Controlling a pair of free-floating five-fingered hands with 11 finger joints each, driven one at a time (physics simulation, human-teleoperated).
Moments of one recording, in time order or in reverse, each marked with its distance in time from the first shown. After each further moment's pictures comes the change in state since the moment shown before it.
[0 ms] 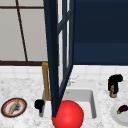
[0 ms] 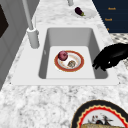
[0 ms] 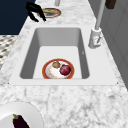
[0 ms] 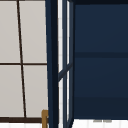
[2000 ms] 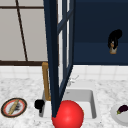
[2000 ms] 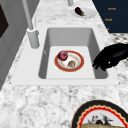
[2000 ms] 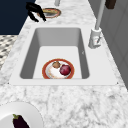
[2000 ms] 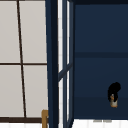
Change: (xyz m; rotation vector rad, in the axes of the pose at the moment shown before) left hand 0.000 0.000 0.000 0.000 0.000 0.000; right hand 0.037 -0.334 0.022 0.010 0.011 0.012
